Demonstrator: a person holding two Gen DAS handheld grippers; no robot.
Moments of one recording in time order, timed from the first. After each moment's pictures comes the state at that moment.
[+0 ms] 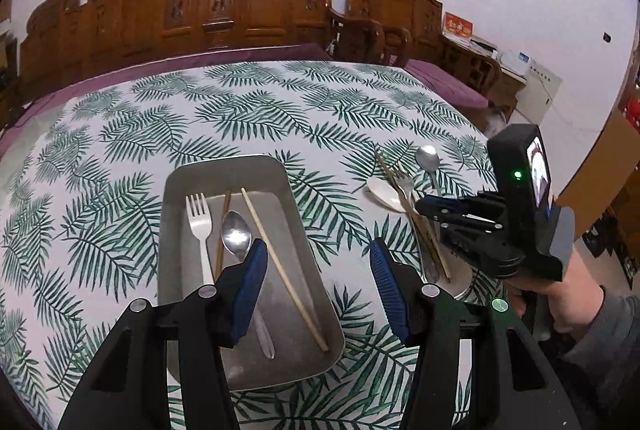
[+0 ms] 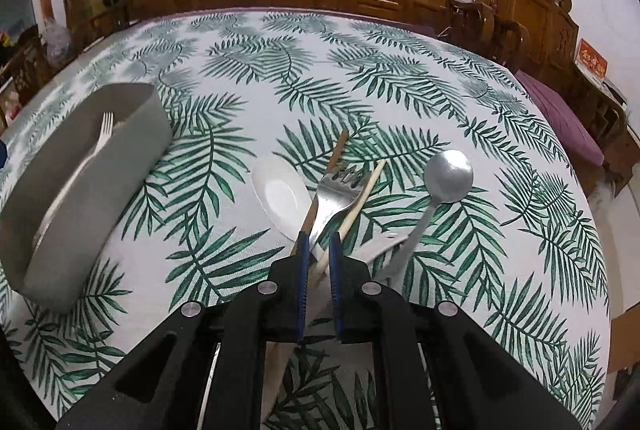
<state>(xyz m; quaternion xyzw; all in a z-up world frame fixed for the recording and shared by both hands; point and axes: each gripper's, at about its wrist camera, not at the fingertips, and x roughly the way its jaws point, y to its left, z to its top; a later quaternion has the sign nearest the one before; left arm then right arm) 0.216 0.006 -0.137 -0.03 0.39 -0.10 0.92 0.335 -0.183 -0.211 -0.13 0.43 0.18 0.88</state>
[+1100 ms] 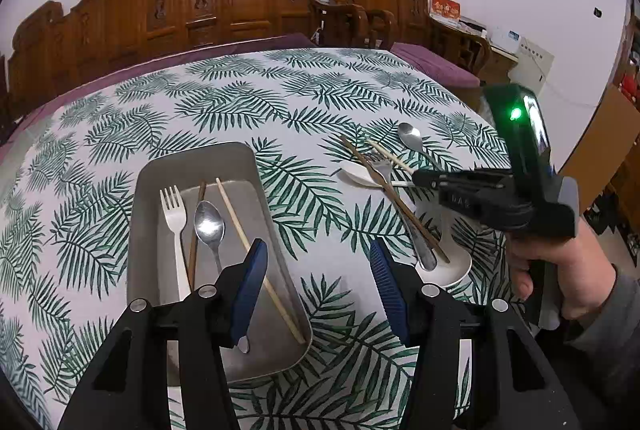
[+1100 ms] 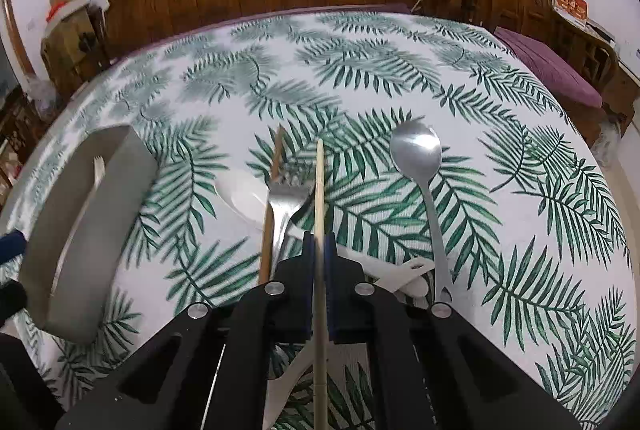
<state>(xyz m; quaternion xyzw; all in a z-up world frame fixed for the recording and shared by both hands) 0.215 -0.019 -0.147 0.00 0.40 -0.11 0.91 0.344 -0.215 -0.204 -0.02 0.45 0.17 0.88</state>
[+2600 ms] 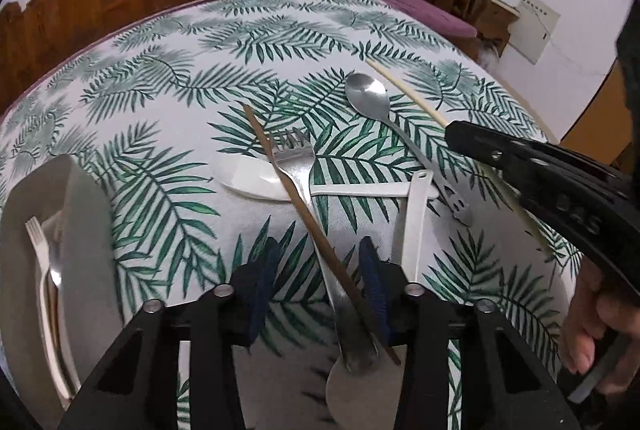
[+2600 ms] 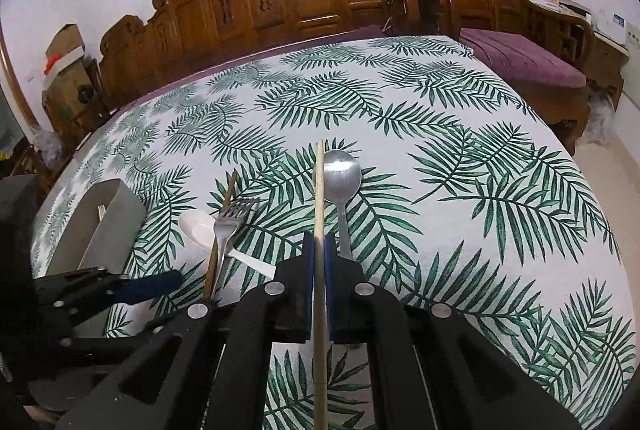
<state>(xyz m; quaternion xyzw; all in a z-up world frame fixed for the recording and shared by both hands) 0.312 -0.131 -0.214 0.02 0.48 -0.13 0.87 0.342 -0.288 -0.190 0.05 0.41 0.16 0.90</state>
